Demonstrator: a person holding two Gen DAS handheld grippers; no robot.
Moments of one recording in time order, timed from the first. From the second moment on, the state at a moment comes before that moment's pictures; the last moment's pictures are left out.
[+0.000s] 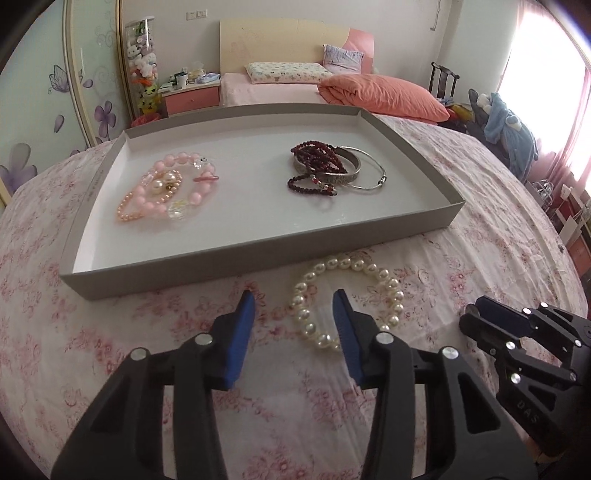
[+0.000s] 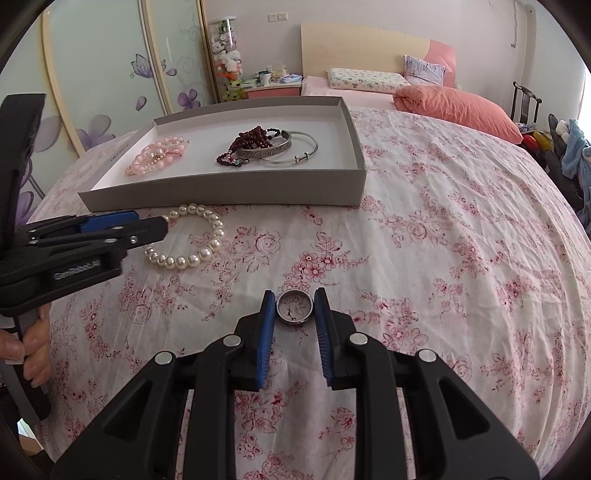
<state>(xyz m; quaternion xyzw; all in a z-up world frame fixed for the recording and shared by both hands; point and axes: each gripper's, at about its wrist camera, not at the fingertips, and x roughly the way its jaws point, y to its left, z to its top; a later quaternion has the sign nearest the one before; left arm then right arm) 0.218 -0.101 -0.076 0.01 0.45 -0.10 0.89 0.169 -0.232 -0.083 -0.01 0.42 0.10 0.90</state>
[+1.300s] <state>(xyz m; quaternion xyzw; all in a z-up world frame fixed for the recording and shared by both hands) 0.168 -0.008 -0.078 0.02 0.44 -0.02 0.90 0.169 -0.197 -0.082 -0.04 0.42 0.13 0.90</state>
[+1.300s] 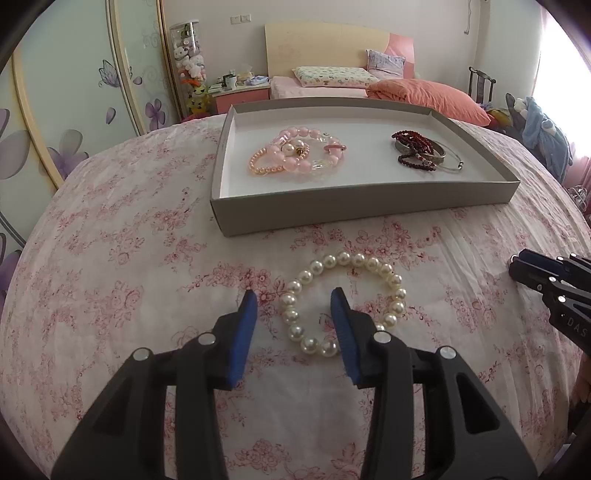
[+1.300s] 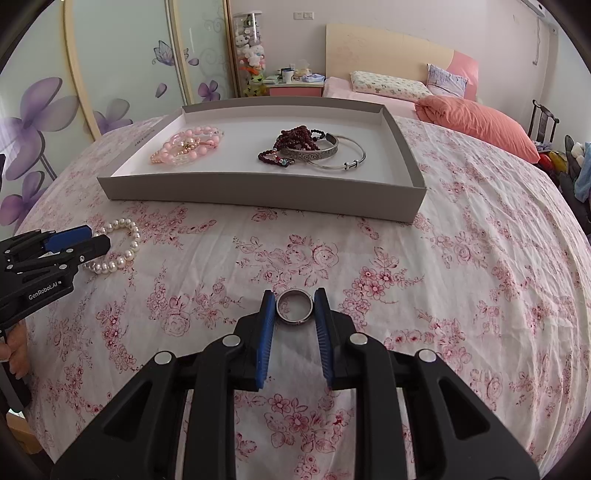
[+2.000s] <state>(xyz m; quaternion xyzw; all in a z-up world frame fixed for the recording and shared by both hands) 0.162 0.000 -0.073 -0.01 0.43 -0.03 0.90 0.165 -0.201 -0.073 -0.01 0.40 0.14 0.90</state>
